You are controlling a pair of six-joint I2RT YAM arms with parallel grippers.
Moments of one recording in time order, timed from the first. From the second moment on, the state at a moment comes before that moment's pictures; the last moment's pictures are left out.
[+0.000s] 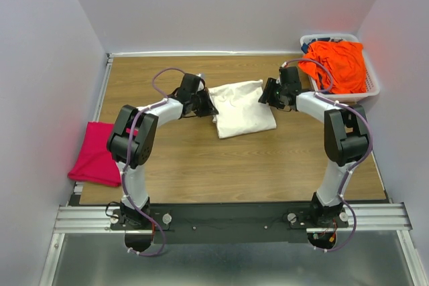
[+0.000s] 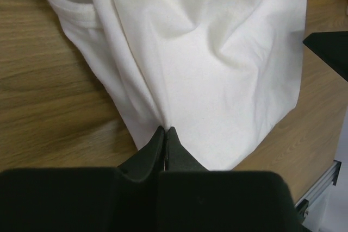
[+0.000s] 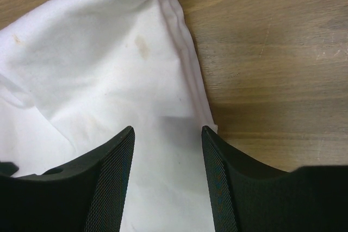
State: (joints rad) left arm -0.41 1.93 1.22 -0.05 0.32 -0.68; right arm 0.24 1.89 1.23 -0.12 -0.10 0.46
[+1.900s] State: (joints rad) left arm -0.45 1.99 1.22 -0.06 0.33 -0.71; right arm 0.76 1.65 0.90 -0.17 0.27 0.52
